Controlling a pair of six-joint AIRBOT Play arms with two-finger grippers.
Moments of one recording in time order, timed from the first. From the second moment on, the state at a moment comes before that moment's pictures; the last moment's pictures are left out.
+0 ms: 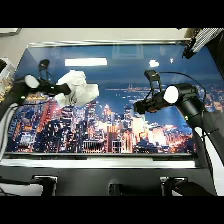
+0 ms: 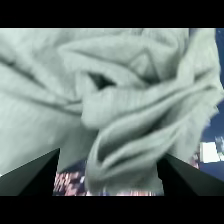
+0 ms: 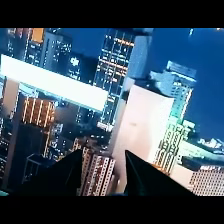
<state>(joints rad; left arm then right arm) -0.06 -1.64 1.43 1.29 -0.83 -1.48 0.32 -1.24 1.22 -1.37 1.16 1.61</state>
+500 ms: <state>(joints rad) -0.14 -1.76 1.62 1.14 -1.06 -1.44 0.32 -1.22 1.22 -1.39 1.23 1.62</state>
